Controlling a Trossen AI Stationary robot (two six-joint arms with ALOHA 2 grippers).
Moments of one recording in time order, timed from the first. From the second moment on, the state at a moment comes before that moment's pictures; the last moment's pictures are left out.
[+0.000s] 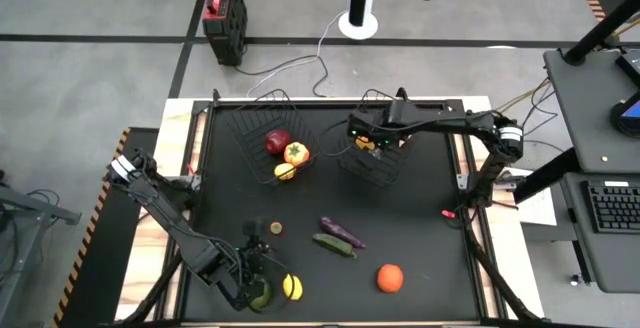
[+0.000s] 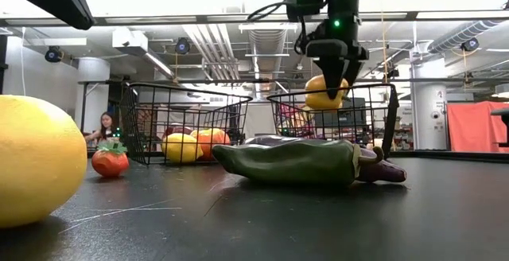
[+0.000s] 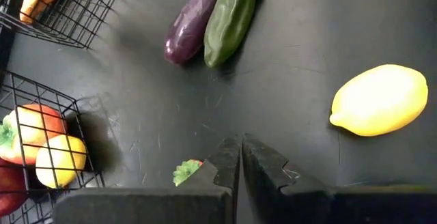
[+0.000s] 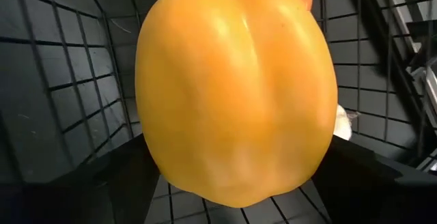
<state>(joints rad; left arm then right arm) -0.80 1.64 1.22 -0.84 -0.65 -0.59 -0.28 1.73 1.48 -1.20 0.25 0.34</state>
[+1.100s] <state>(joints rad) -0.81 1.64 1.21 -0.85 -0.70 -0.59 -0.47 1.73 1.30 -0.99 -0.03 0.22</state>
